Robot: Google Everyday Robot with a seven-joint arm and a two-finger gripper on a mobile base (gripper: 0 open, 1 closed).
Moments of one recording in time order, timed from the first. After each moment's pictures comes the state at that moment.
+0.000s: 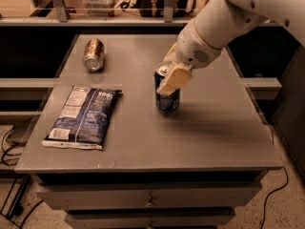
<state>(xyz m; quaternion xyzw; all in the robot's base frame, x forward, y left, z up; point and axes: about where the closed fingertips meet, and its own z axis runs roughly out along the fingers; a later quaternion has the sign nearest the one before) 0.549 -0.029 0.919 -0.67 0.69 0.13 0.26</state>
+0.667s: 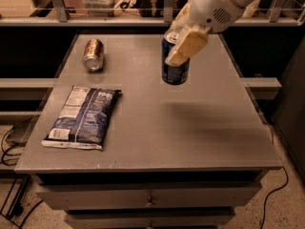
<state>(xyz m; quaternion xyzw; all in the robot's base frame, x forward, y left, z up) 0.553 -0.042 1.004 -0.68 0.66 0.10 0.31</state>
